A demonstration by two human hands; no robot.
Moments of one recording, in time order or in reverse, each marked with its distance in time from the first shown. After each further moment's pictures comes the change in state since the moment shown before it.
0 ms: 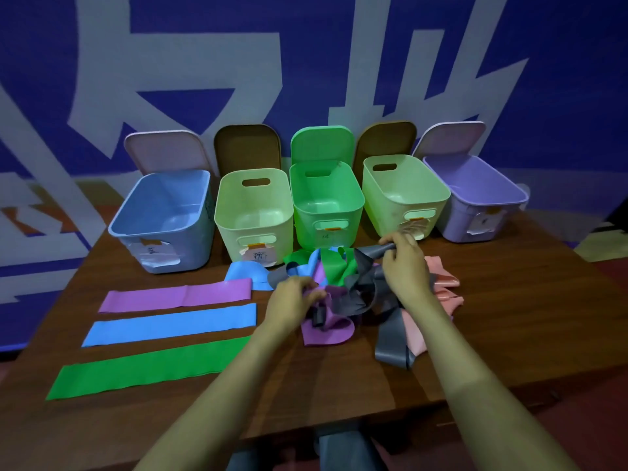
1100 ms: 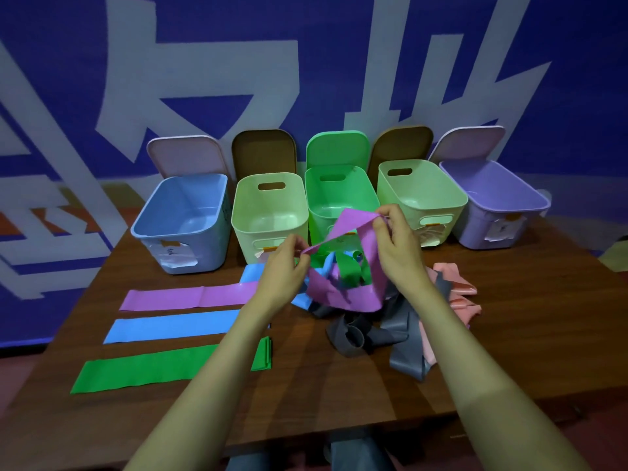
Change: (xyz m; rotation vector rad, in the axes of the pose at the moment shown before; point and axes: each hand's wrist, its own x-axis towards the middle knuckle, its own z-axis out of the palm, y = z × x) left_hand 0.007 0.025 -0.064 -0.218 0.217 0.116; right_hand 0.002 -0.058 -0.005 0.349 -0.033 -0.260
